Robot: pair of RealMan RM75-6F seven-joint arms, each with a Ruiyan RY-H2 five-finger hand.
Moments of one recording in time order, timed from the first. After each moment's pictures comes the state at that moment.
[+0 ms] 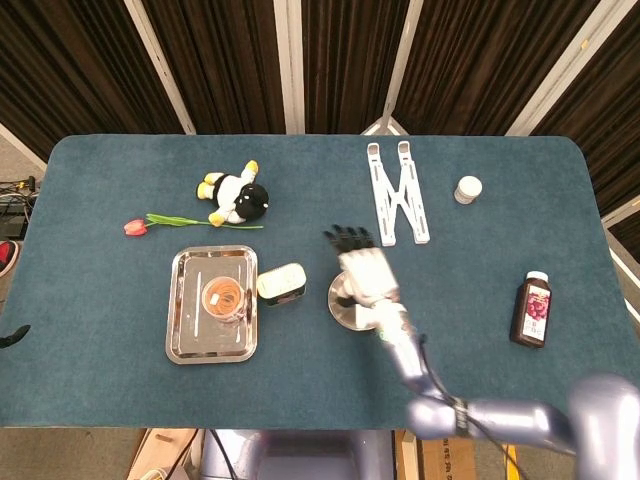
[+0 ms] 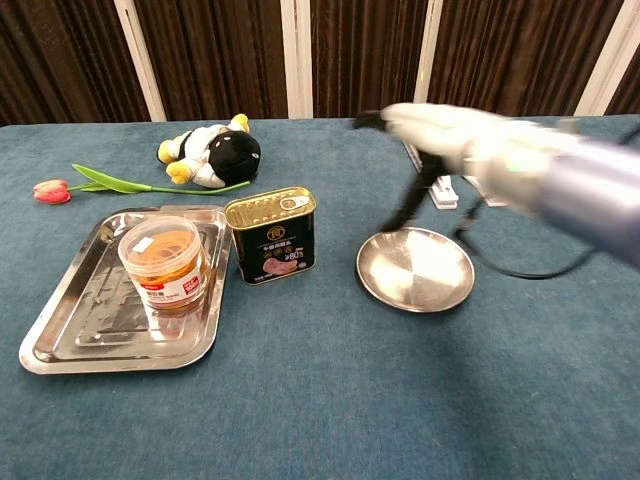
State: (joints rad) left arm -0.10 -1.05 -0.16 -1.63 1.23 1.37 -0.09; right arm 0.84 -1.59 0.25 -1.71 -0.79 1.16 -0.64
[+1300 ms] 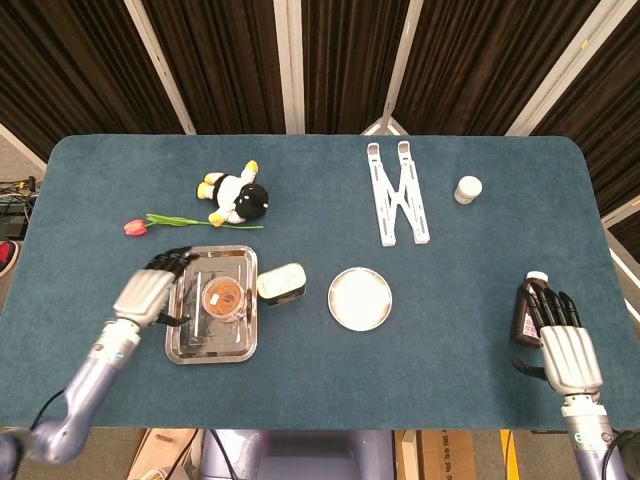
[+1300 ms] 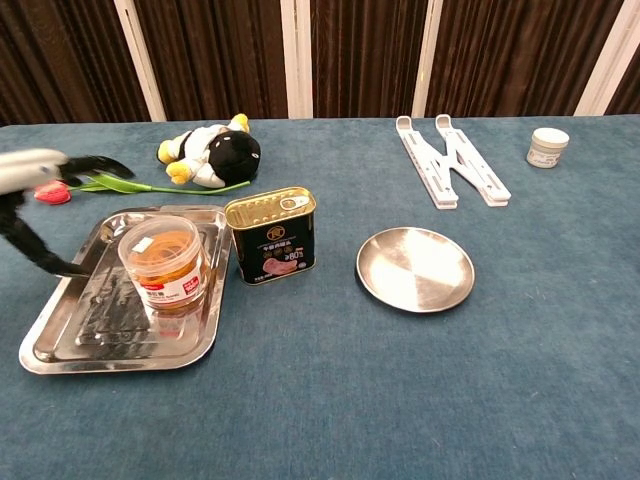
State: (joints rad) left arm -0.51 -1.39 -0.18 -1.60 1.19 0.95 0.23; right arm 0.21 -1.25 -0.06 -1.54 -1.38 1.49 -0.07
